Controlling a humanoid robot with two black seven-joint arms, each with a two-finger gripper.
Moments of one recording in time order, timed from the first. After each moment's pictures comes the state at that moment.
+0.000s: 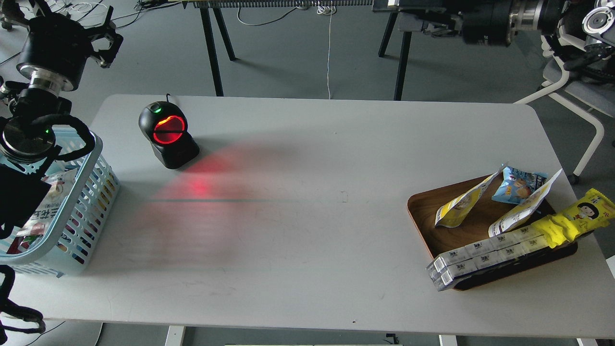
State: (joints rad) left arm -0.81 0.50 -0.88 -0.69 -0.27 -0.49 -0.25; right arm 1.67 -0.68 -0.19 1.12 -0.90 0.49 0.45
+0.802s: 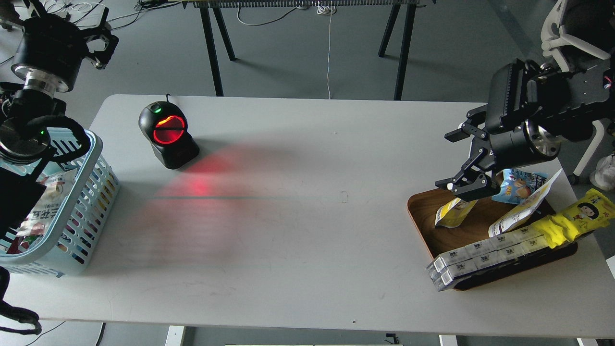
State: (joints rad) left arm -0.80 0.51 -0.88 -0.69 -0.27 -0.49 -0.25; right arm 1.80 -0.88 -0.63 1.53 -1.99 0.19 0.49
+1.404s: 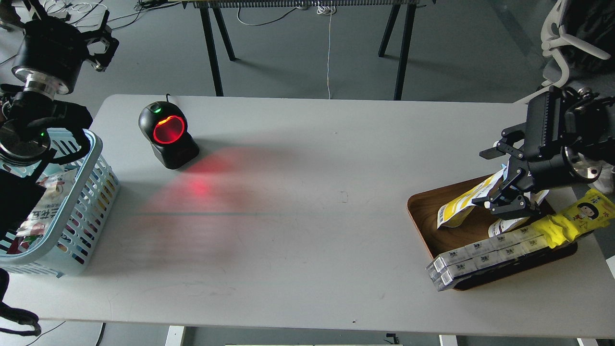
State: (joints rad) left arm -0.79 0.51 -0.87 -0.69 -0.27 -0.49 -0.25; right arm 1.80 -0.99 -0.69 1.58 -2.04 0.18 0.49
